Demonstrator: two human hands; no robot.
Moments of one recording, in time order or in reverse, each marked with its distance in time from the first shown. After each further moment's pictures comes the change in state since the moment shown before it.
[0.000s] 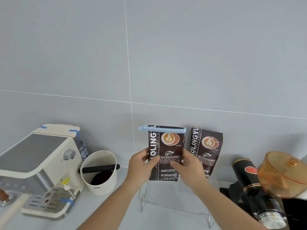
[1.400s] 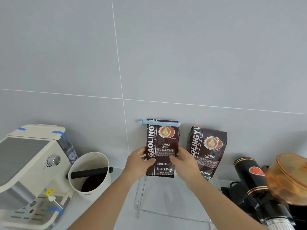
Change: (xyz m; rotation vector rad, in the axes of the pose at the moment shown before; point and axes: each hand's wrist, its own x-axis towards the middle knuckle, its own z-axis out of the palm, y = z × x) left_hand 0.067 -0.039 0.003 0.197 -0.146 -0.154; right_hand 0.049 0.012 0.018 0.043 0.006 0.129
